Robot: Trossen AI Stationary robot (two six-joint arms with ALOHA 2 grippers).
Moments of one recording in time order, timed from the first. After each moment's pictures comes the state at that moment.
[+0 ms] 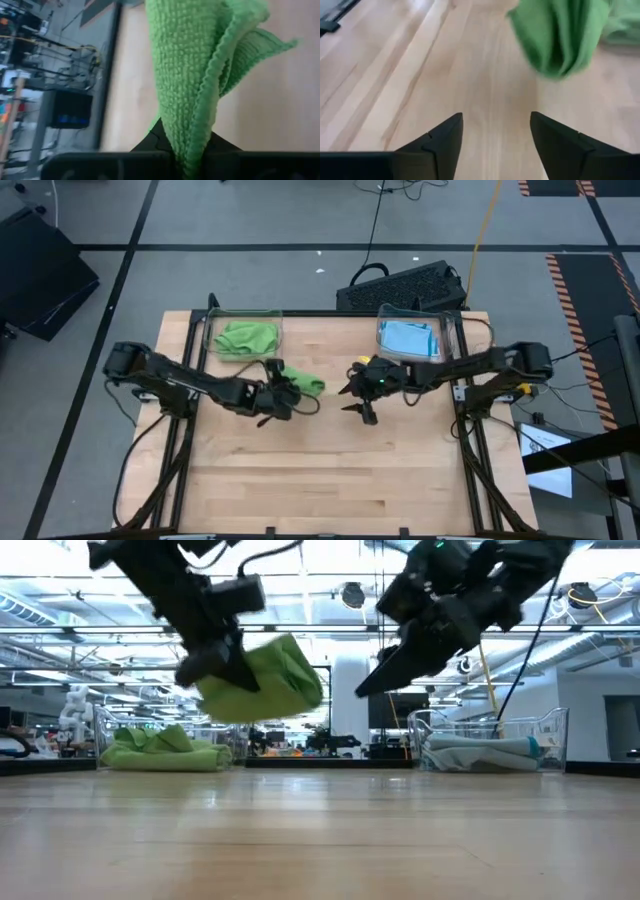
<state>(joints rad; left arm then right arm) -0.17 1.54 0.88 -0.26 -0.73 0.21 -0.08 1.51 0.71 0.18 -0.22 -0.11</state>
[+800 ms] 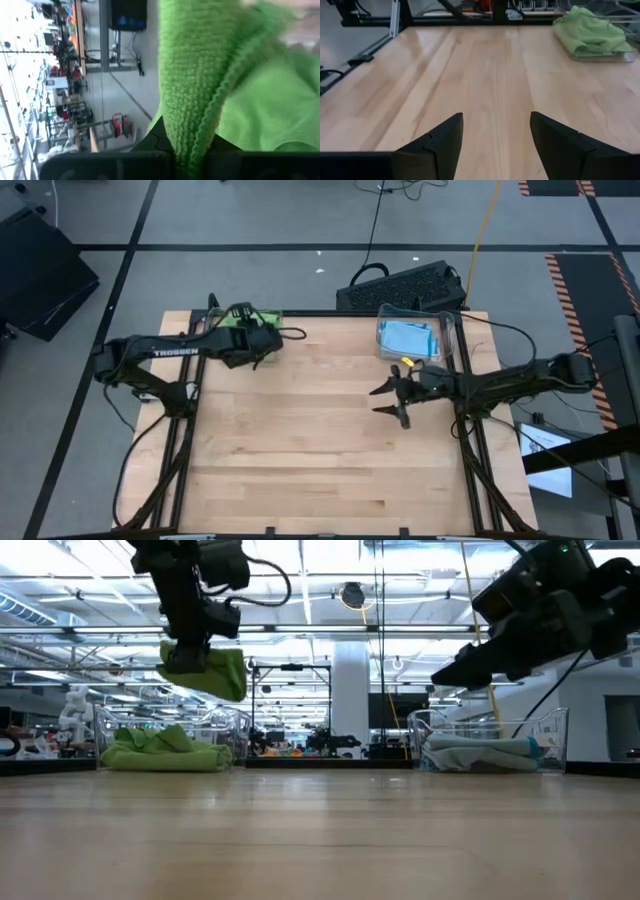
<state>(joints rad) 0.30 1.39 1.02 -0.76 -0.94 0.38 -0.07 1.03 0.19 0.51 -0.18 -0.01</state>
